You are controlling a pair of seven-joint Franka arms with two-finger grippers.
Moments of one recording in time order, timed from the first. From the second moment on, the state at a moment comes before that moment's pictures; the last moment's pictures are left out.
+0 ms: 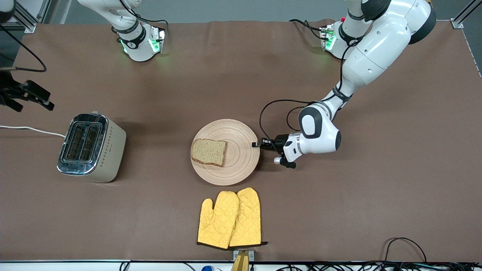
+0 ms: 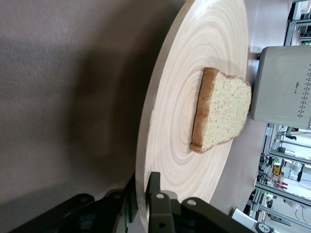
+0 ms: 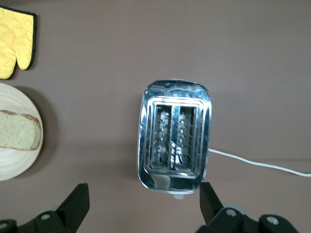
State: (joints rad) left arm -0.10 0.83 -0.49 -1.74 -1.04 2.49 0.53; right arm -0.06 -0.12 -0.06 -1.74 0.04 1.73 -0.13
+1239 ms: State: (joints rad) left arm 0.24 0.60 -0.48 -1.69 -0.97 2.29 0.42; right arm -0.08 -0.11 0.04 -1.60 -0.04 1.57 -0.03
